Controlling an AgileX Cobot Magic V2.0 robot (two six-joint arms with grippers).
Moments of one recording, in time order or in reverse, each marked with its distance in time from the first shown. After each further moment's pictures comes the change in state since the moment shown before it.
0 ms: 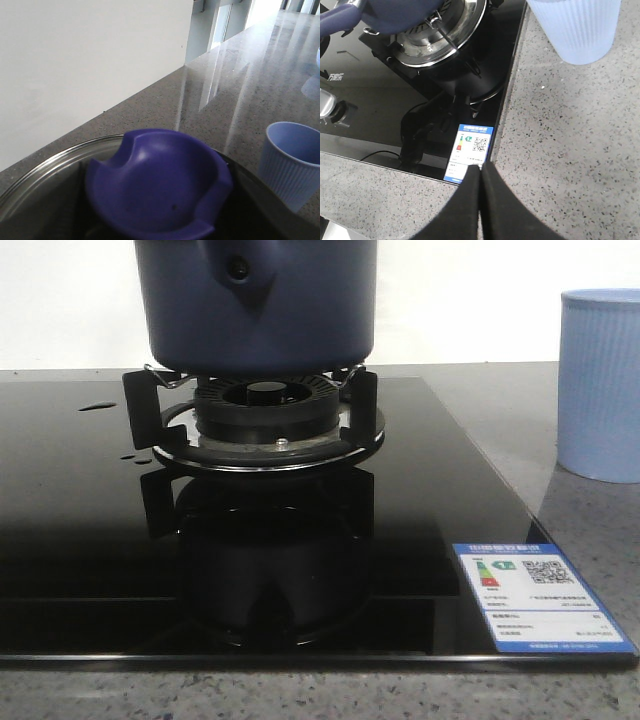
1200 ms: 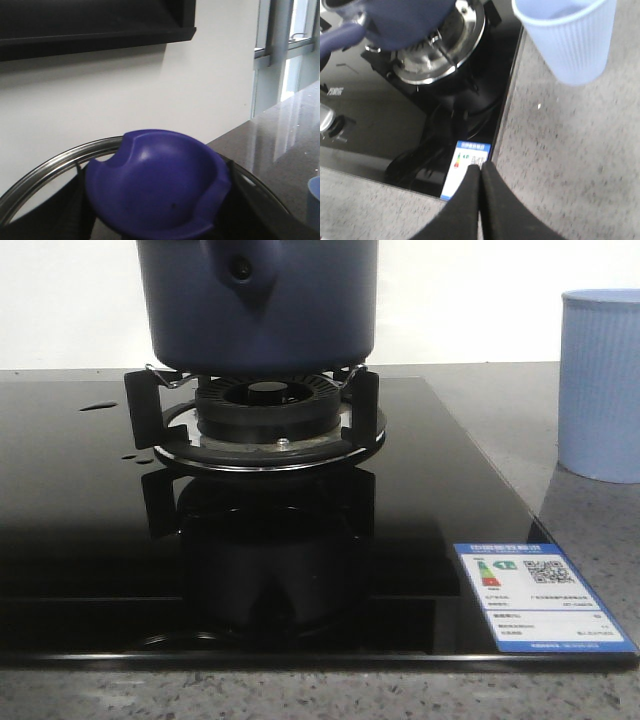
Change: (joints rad) left arm 0.215 -0.396 0.166 -0.039 -0.057 -0.018; right arm 0.000 0.000 0.000 -0.006 -0.075 -0.034
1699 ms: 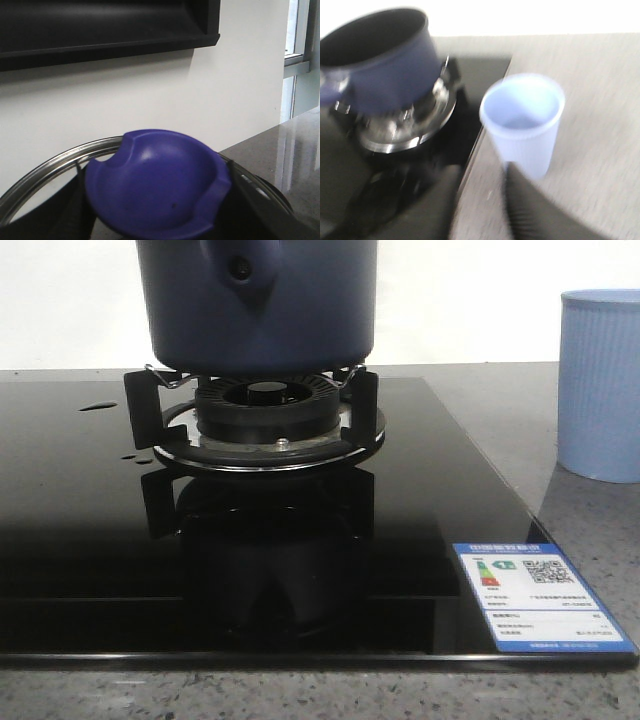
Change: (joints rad) left arm 0.082 -0.255 0.183 0.000 -0.054 -0.002; right arm 0.000 0.000 0.000 -0.076 -0.276 -0.185
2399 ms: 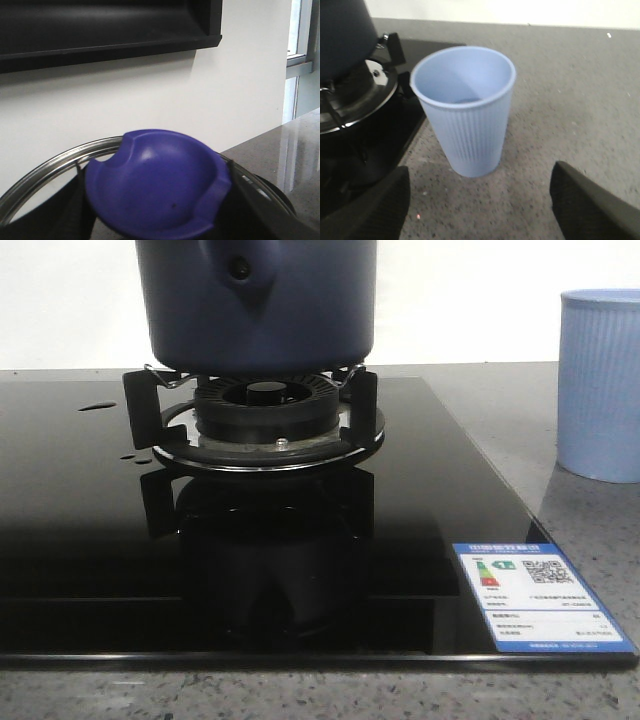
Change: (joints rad) left arm 0.001 -0.004 0.002 0.000 -0.006 0.000; right arm 0.029 0.006 0.288 0.006 -0.336 -0.178
